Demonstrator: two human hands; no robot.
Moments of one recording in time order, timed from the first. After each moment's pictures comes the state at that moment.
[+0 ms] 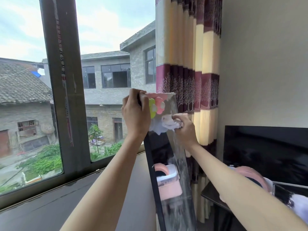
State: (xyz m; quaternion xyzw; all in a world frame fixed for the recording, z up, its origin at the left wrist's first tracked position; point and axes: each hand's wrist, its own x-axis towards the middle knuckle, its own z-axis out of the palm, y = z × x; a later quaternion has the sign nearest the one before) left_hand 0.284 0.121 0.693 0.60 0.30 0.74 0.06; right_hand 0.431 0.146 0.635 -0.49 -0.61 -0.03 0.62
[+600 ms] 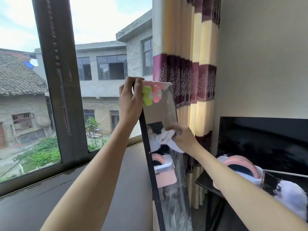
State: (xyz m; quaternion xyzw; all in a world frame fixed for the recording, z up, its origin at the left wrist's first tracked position) left_hand 0.274 0.128 0.691 0.63 0.25 0.72 0.15; right_hand 0.434 0.101 0.604 -0.54 -0.68 0.07 0.49
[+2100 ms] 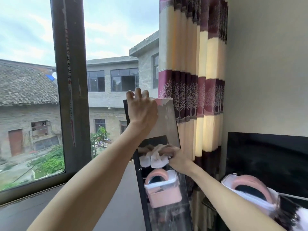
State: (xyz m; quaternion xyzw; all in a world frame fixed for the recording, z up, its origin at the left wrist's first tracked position) left_hand 0.311 0.106 0.722 0.66 0.57 0.31 -0.38; right_hand 0.447 0.132 0.586 -0.49 -0.76 0.16 0.40
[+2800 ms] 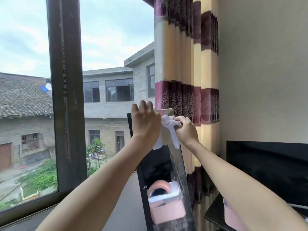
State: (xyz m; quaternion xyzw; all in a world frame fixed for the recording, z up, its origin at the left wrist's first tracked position) left_hand 0.315 0.112 0.726 0.68 0.56 0.25 -0.41; right_hand 0.463 0.178 0.682 -0.59 -0.59 -0.06 0.55
